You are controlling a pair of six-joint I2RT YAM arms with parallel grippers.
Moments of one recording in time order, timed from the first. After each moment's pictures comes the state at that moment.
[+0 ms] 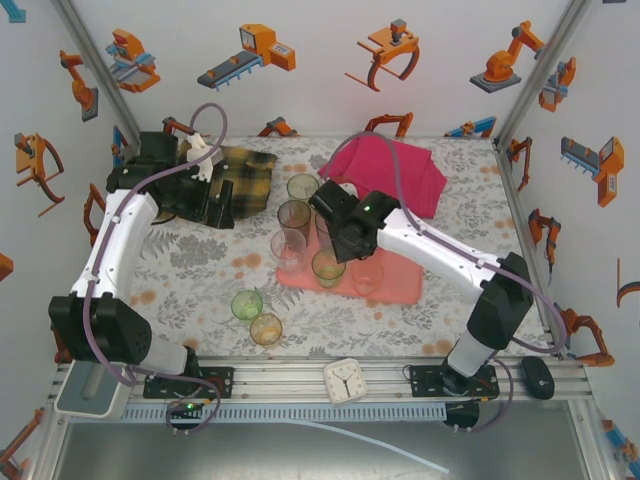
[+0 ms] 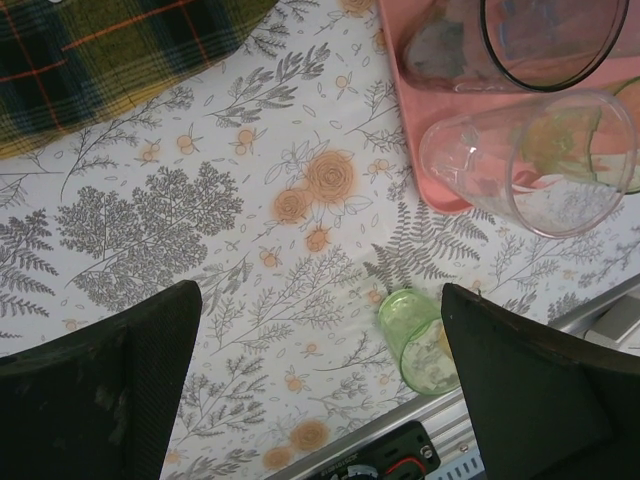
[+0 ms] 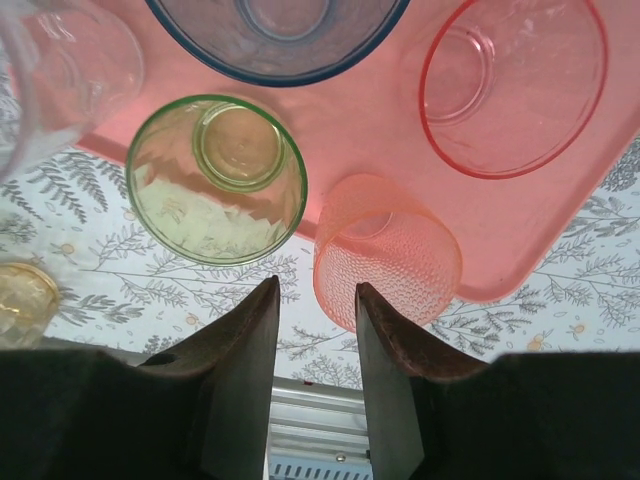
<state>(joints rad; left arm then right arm) -0.12 1.46 1.47 -1.05 0.33 0.26 0.88 1.65 1.55 -1.09 0.27 0.50</state>
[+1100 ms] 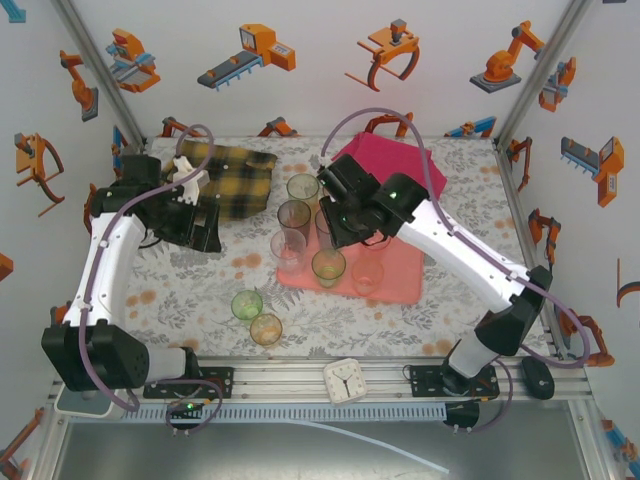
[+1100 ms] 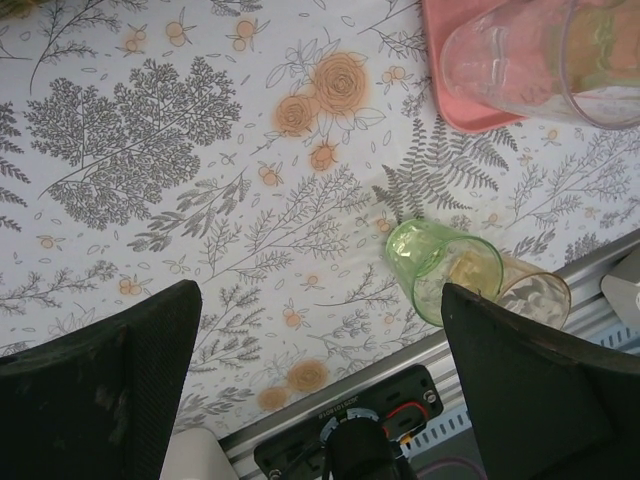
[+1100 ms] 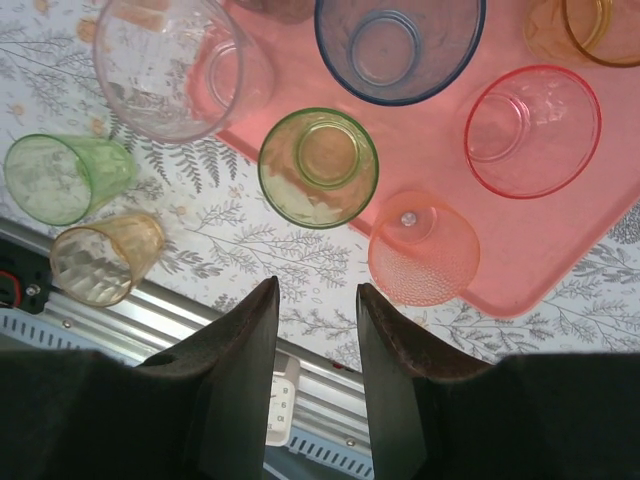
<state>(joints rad) -0.02 1.32 1.32 -1.13 0.36 0.33 0.89 1.60 1.77 -1.17 0.15 0.41</state>
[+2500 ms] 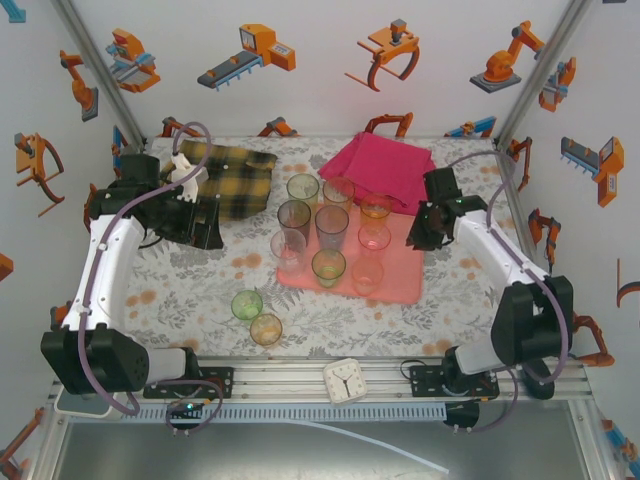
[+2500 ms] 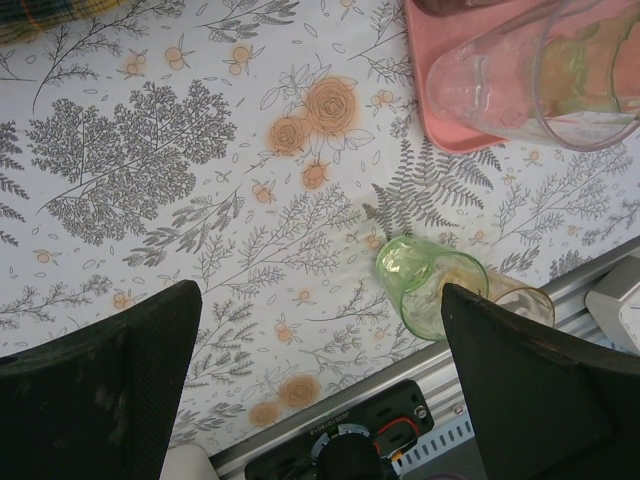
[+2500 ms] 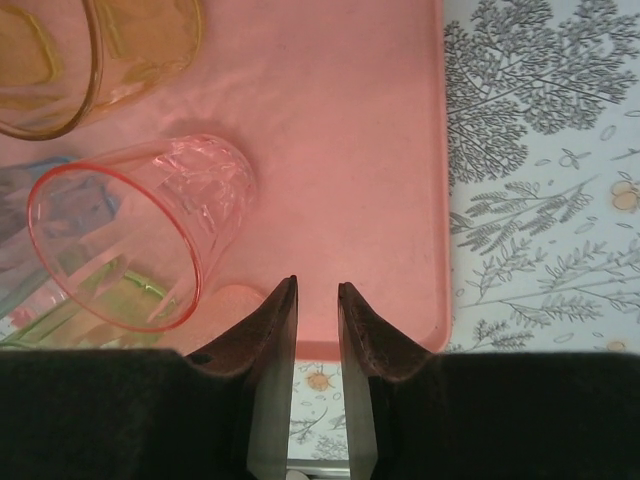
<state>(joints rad) -0.02 1.30 1.32 -1.09 0.38 0.30 0.22 1.48 1.10 -0.74 -0.04 0.57</state>
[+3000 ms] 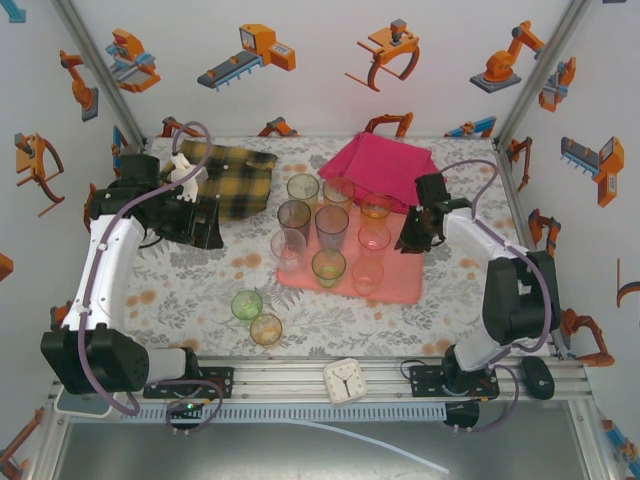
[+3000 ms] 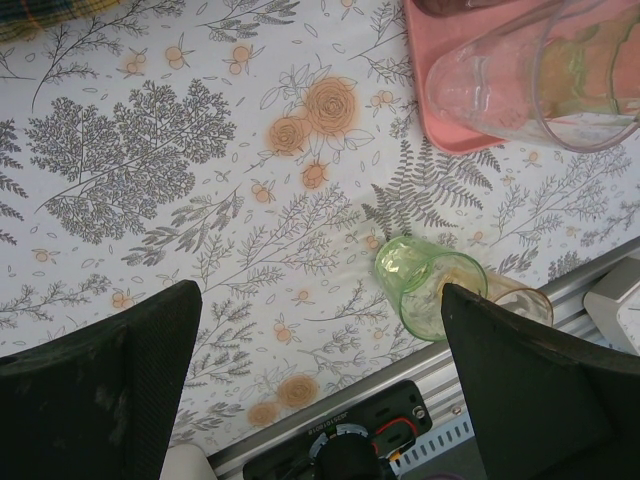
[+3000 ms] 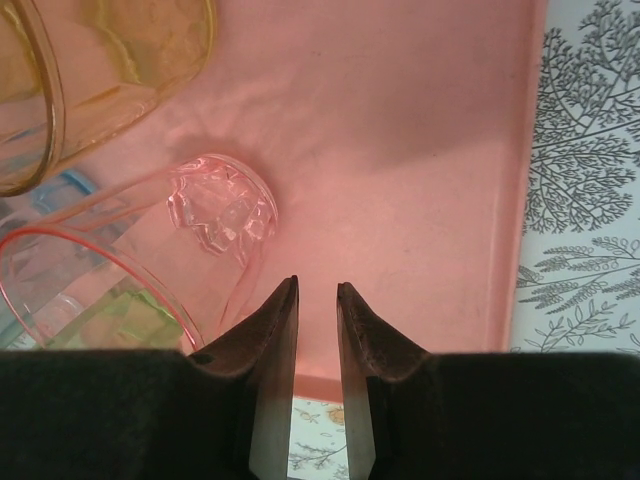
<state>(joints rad) -0.02 1.30 1.32 -1.09 0.38 0.29 0.22 1.59 1.06 -0.61 -0.13 0.58</state>
